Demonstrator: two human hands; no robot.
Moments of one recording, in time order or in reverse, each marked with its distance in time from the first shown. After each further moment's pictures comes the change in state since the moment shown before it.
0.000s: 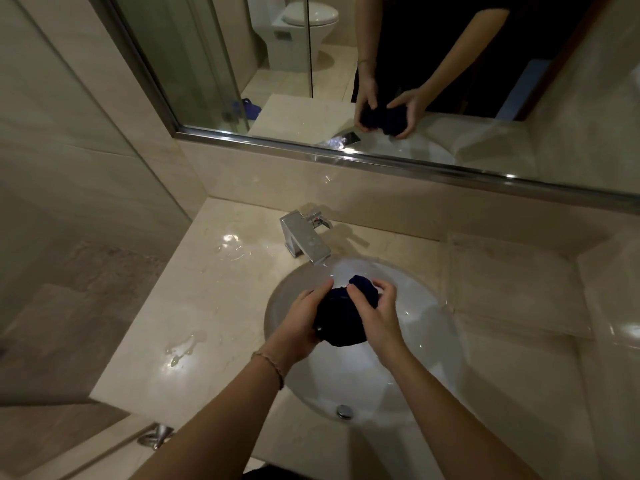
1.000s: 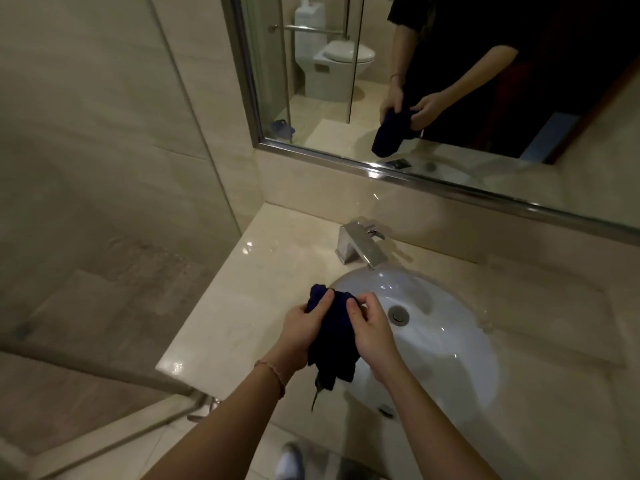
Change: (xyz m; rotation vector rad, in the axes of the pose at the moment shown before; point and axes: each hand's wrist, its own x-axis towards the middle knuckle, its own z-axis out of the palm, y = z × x) left_hand -0.084 0.007 -0.102 -0.041 0.170 0.151; right_hand -0.074 -0.007 0.112 -0.180 -0.122 -0.153
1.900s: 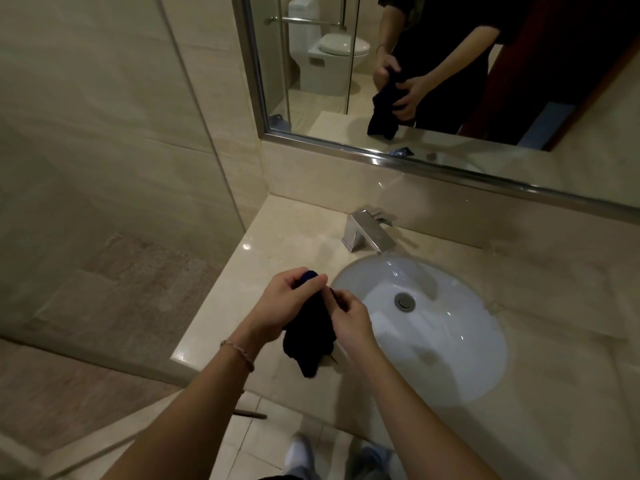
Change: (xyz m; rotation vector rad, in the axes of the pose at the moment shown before) left_hand -0.032 0.049 -0.059 0.379 -0.225 0.398; right_hand -0.013 0.003 0.061 0.122 0.007 0.082
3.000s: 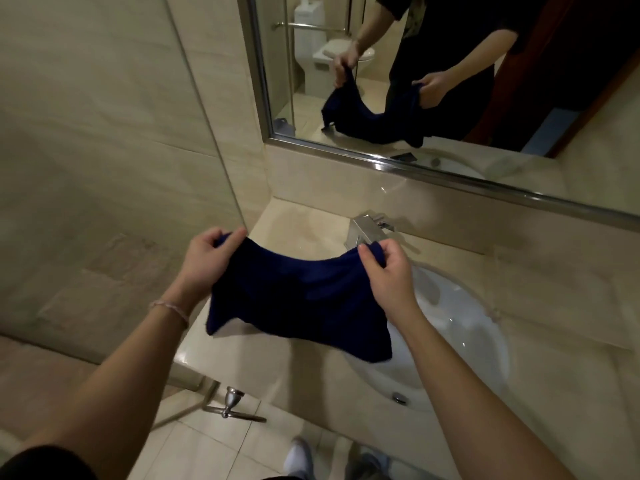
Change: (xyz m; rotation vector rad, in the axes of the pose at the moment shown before) left_hand 0.027 0.012 -0.117 0.069 0.460 0.066; right_hand 0.023 -0.076 -0.049 -0.169 0.156 -0.376
